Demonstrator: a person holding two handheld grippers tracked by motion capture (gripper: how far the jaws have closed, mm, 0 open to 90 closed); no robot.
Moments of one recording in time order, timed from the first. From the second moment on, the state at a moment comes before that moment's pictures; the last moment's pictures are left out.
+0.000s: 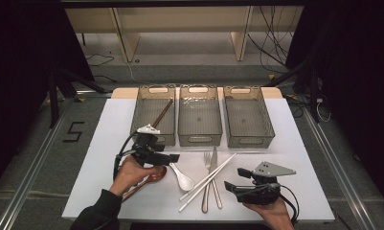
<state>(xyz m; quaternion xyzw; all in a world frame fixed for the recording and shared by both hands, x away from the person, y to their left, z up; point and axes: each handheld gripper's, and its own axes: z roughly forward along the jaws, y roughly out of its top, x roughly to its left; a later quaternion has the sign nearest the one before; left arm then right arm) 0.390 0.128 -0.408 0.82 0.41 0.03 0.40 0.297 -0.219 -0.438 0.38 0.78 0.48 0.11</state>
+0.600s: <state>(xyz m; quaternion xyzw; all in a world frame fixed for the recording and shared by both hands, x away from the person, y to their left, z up) 0.358 0.089 -0.432 0.84 0.38 0.00 0.38 0.296 -0.224 -0.437 0.39 0.78 0.48 0.12</state>
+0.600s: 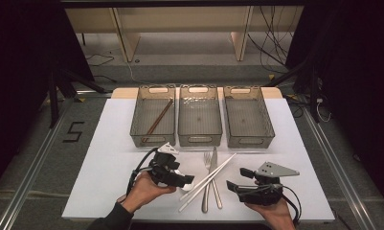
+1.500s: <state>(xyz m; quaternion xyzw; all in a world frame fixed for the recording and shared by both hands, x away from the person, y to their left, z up) 0.331 0.061 -0.456 0.87 0.34 -0.04 0.35 0.295 -0.226 -0.438 0.39 0.77 0.48 0.12</state>
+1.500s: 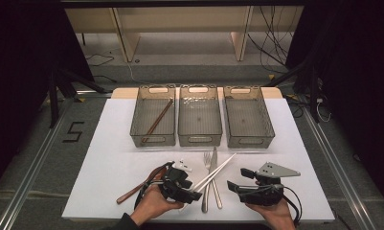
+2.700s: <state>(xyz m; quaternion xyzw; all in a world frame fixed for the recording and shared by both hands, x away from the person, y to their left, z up) 0.326 0.045 -0.472 0.90 0.33 -0.04 0.29 0.294 -0.225 -0.438 0.39 0.78 0.48 0.11</state>
